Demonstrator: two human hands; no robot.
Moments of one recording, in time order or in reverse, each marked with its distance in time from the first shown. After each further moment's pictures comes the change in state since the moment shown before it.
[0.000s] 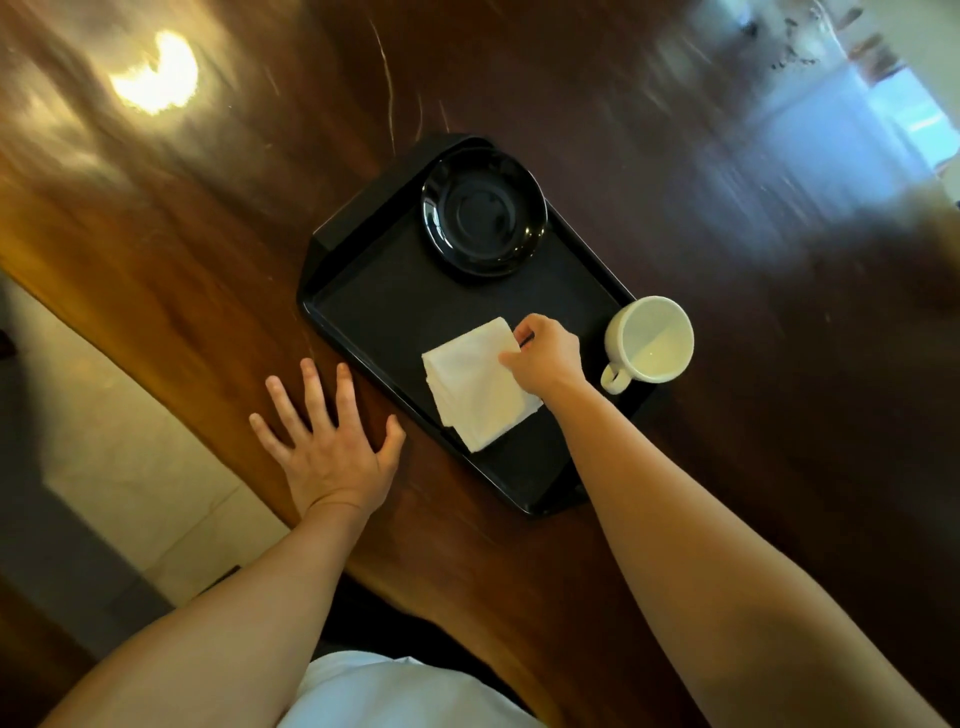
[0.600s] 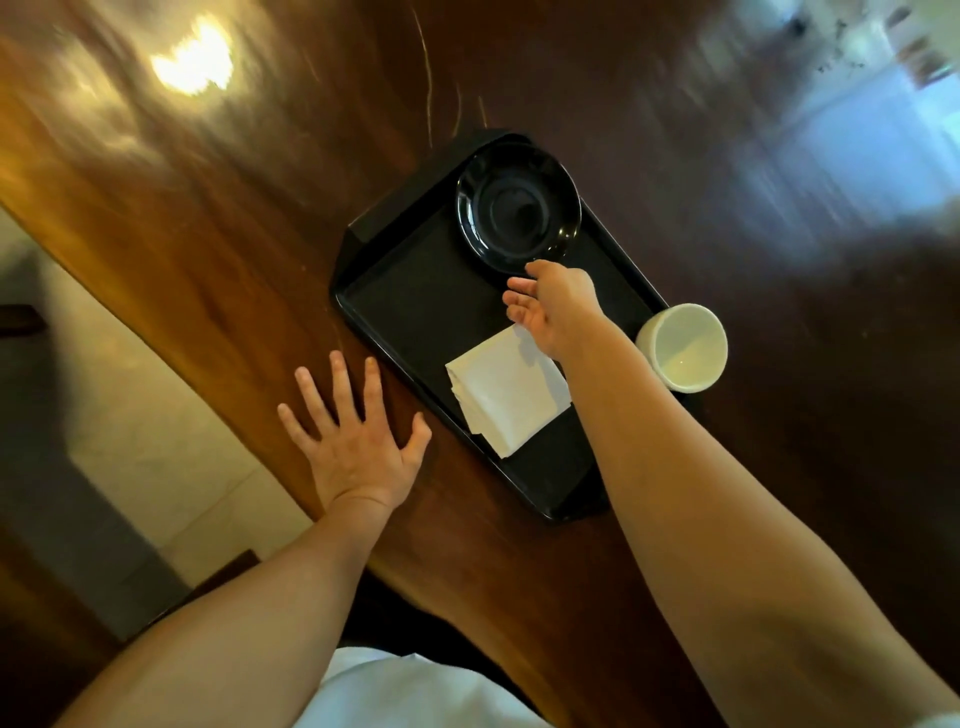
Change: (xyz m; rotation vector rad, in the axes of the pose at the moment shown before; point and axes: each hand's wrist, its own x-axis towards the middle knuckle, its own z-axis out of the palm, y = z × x) left_hand -0.002 -0.001 -0.006 0.010 -0.034 0.027; right_hand 0.010 -0.080 -0.013 0.934 -0.065 0.381
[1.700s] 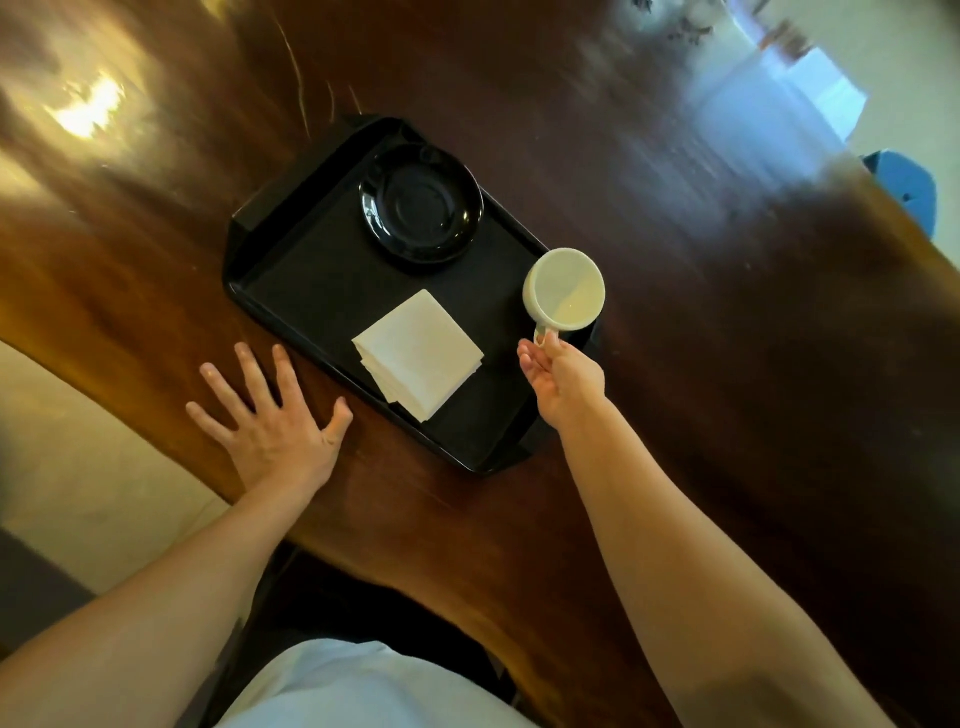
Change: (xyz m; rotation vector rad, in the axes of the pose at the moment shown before) left_hand -0.002 0.002 -0.007 0.041 -0.048 0.030; right_hand -0.017 0.084 -0.150 0.465 0.247 0.071
